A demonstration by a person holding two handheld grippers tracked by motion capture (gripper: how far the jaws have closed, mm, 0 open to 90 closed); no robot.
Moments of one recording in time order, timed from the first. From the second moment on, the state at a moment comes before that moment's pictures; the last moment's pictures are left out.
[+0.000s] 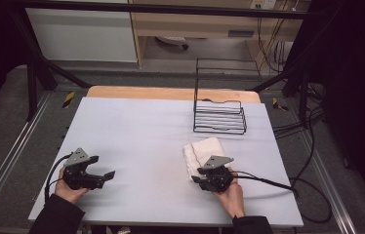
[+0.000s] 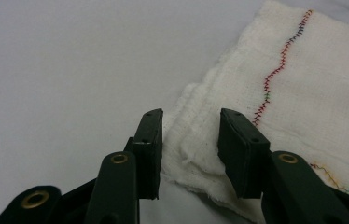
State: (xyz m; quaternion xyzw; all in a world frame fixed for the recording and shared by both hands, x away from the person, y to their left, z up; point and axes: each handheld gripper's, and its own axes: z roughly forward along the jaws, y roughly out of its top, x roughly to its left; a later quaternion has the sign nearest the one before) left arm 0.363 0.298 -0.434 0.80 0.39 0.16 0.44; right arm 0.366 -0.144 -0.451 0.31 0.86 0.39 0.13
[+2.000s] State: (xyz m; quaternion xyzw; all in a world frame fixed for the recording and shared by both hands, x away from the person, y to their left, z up) left arm 0.380 0.086 -0.426 0.82 0.38 0.08 0.41; right arm 0.389 -0.230 -0.444 0.44 0.80 0.39 0.14
